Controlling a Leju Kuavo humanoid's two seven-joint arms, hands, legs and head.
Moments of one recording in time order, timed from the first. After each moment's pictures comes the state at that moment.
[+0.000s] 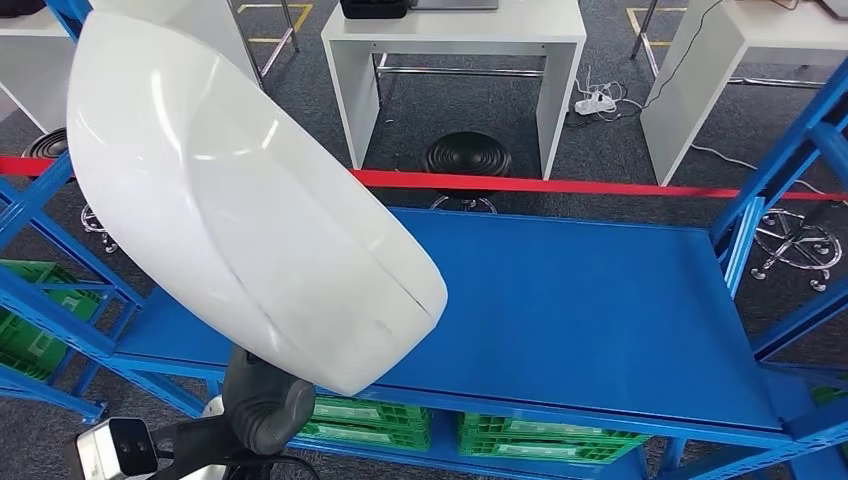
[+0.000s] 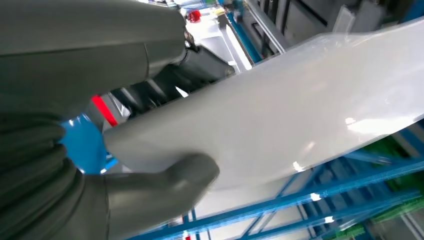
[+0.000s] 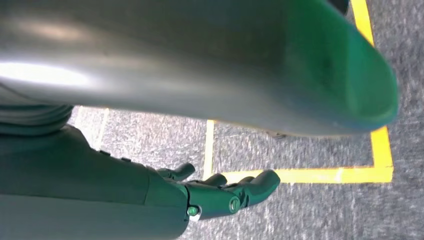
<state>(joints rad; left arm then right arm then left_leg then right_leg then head) -0.06 0.00 -0.51 -1.78 0.19 -0.26 -0.69 -0.07 0.08 -1.21 -0.20 1.04 0.00 0.08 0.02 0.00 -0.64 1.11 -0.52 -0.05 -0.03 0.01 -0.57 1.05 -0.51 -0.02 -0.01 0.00</state>
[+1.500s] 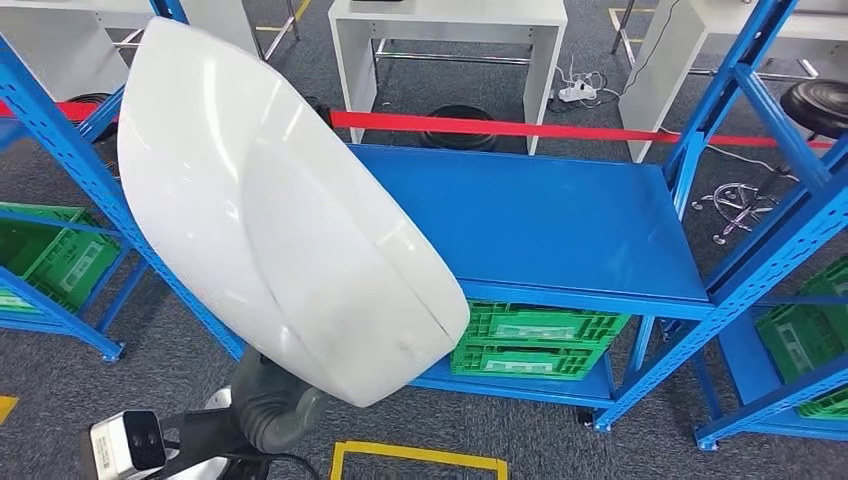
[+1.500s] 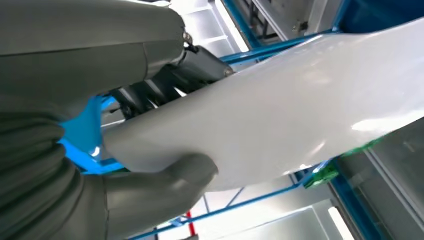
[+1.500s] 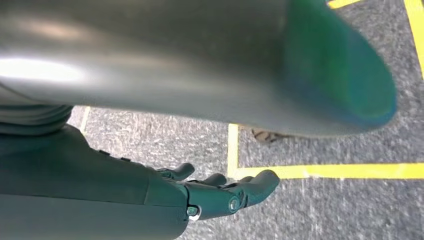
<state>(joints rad) -0.12 0.01 -0.54 -1.74 0.19 -0.34 -0.67 -0.07 0.07 -1.21 -0.20 1.01 0.05 -0.05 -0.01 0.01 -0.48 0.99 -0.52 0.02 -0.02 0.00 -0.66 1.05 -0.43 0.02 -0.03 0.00</state>
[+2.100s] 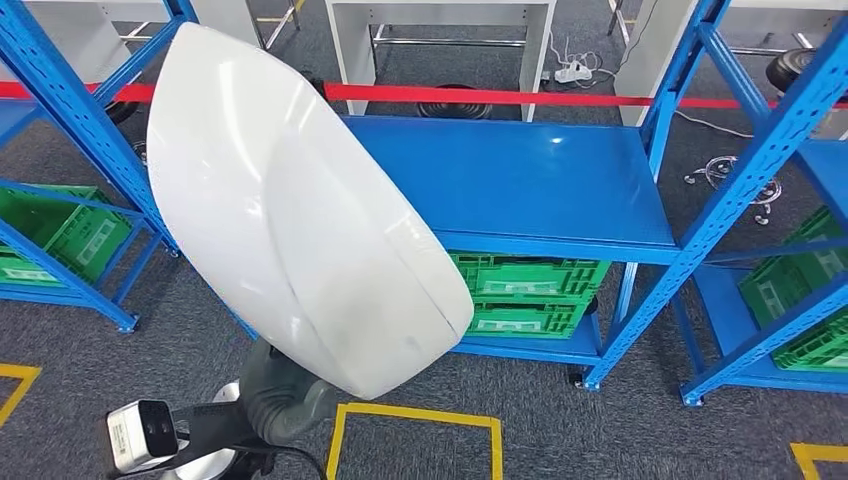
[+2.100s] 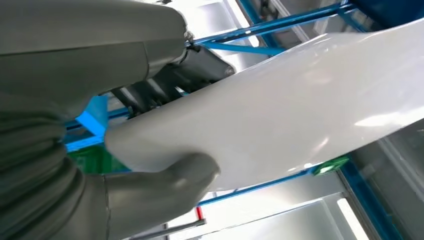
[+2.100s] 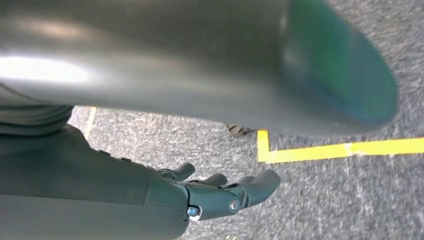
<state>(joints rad) -0.14 0.03 -0.56 -1.70 0.20 -0.32 -0.69 -0.08 0.05 -1.21 -0.20 1.01 0.06 -0.06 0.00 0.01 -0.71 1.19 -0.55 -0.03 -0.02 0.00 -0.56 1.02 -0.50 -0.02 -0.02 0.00</state>
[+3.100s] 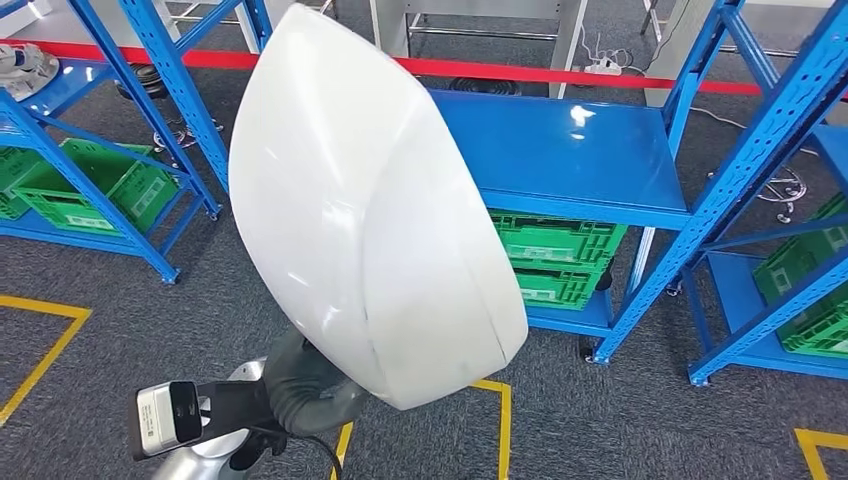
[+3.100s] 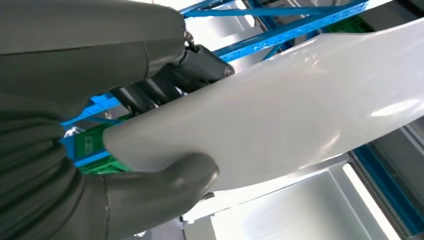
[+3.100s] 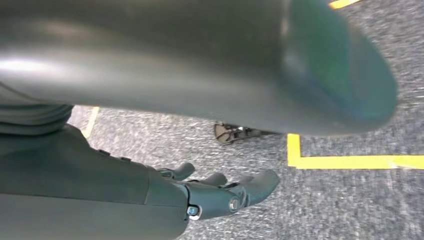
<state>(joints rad) -0.27 0.03 -0.63 -1.66 0.21 -0.38 -0.65 -0.07 0.04 -1.22 -0.20 1.00 0.10 -0.12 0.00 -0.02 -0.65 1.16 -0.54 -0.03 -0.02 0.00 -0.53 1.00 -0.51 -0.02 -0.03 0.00</state>
